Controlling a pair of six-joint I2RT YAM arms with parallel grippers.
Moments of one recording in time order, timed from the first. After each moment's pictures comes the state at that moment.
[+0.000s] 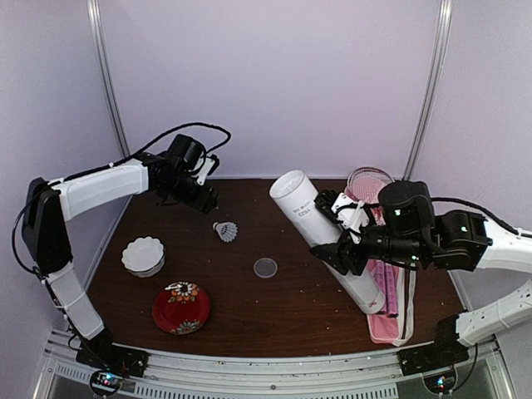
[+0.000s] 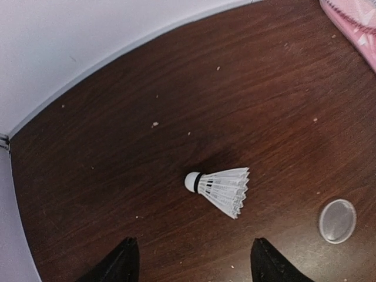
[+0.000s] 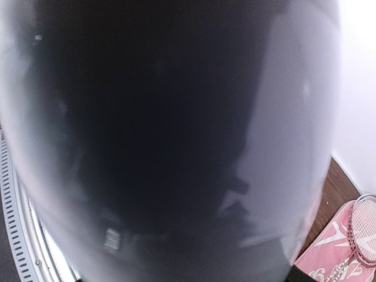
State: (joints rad) left arm -0.56 1.70 1.46 -0.61 -0.12 0.00; right arm 1.15 1.07 1.01 -0.41 0.23 -0.09
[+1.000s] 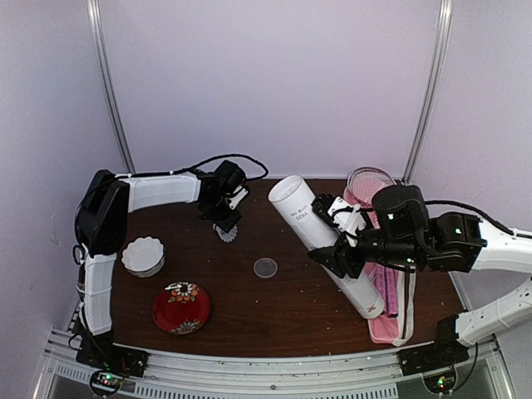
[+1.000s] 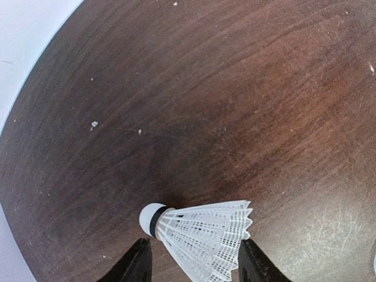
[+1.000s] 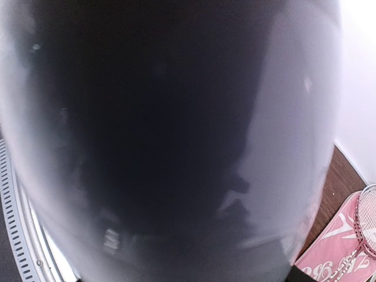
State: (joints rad) left arm -0.64 2.14 1.69 -0.66 -0.26 0.10; right arm 1.15 1.09 0.99 -0.41 0.24 -0.05
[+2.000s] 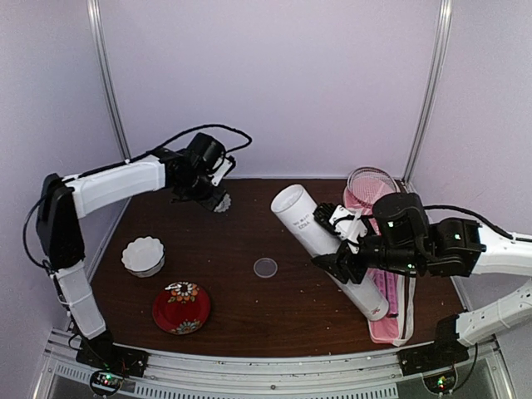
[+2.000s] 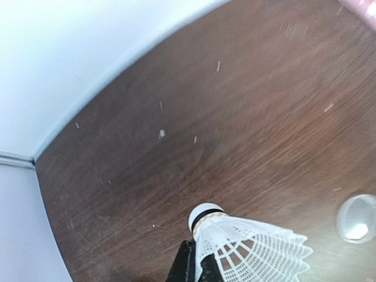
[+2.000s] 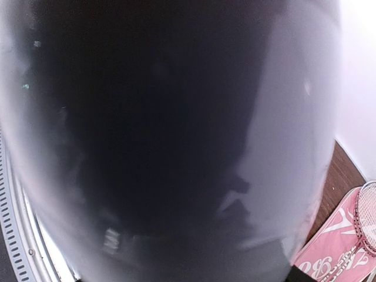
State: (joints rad) left arm -0.65 1.88 1.60 -0.68 -0.33 0.10; right arm 1.15 1.07 0.94 -0.41 0.24 -0.07
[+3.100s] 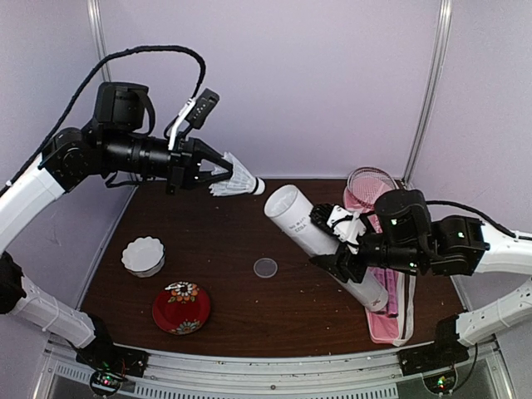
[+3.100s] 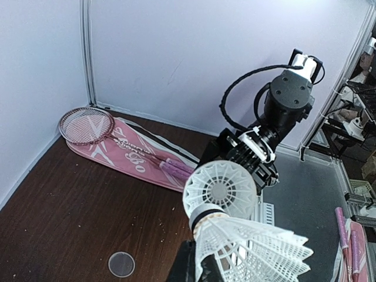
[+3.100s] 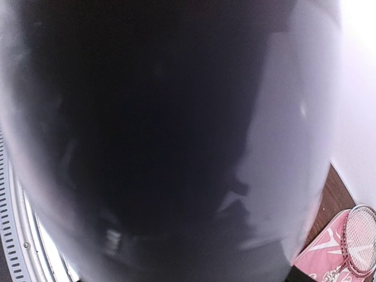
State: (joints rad) left arm -0.85 1.30 1.61 -0.66 0.56 0.02; right arm 1.17 1.07 0.97 -0.41 0.24 -0.17
